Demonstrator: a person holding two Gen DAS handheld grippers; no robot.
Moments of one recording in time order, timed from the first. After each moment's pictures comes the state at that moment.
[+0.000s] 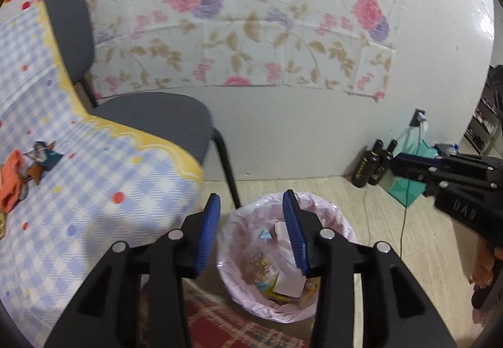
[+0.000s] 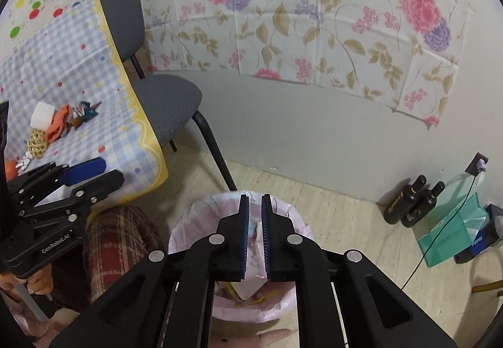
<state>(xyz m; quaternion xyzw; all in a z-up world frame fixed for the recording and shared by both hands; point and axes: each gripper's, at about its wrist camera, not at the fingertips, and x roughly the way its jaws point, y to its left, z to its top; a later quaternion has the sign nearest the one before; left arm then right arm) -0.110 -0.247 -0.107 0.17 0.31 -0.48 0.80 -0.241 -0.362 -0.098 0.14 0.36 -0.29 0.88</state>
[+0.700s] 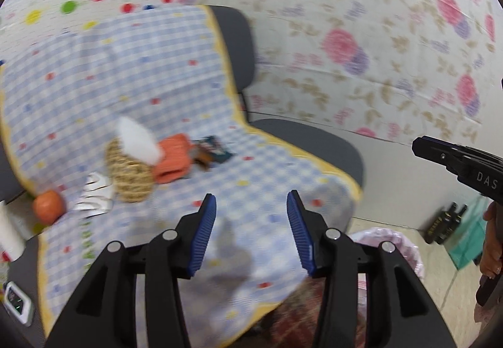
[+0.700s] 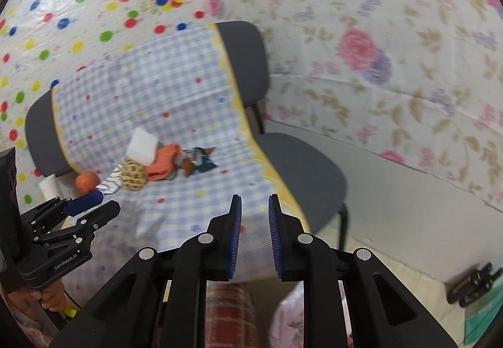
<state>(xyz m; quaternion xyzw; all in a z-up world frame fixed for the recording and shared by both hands) -0.049 -0.085 -0.037 0.09 0.27 -0.26 0.92 -0.113 -0.270 -0.028 0.09 0.28 -0.08 0.95</state>
